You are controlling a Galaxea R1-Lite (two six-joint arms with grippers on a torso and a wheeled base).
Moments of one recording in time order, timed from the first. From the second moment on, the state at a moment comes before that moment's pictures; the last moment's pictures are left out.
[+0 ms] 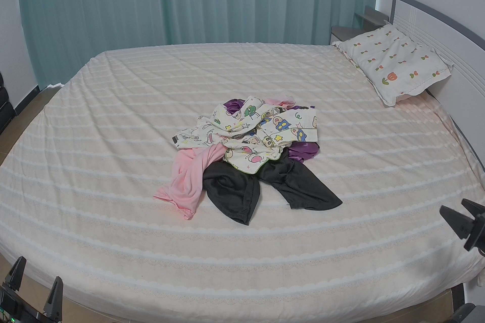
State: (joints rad) left arm 0.00 0.02 -0.02 -0.01 -0.01 0.00; right arm 0.10 0.76 -0.27 -0.25 0.08 0.21
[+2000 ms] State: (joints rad) left arm 0.00 0.02 -0.02 -0.01 -0.01 0.00; right arm 0.39 2.28 -0.92 -0.76 -0.15 0.81
